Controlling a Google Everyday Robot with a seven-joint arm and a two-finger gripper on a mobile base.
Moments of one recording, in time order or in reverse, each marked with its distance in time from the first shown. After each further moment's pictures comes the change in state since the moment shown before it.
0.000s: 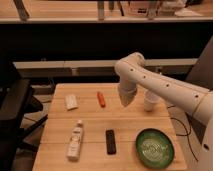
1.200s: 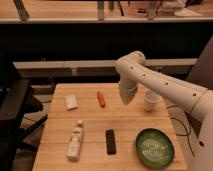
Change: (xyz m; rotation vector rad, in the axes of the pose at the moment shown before) arm 0.010 -0.006 0.000 -0.002 0.002 -0.023
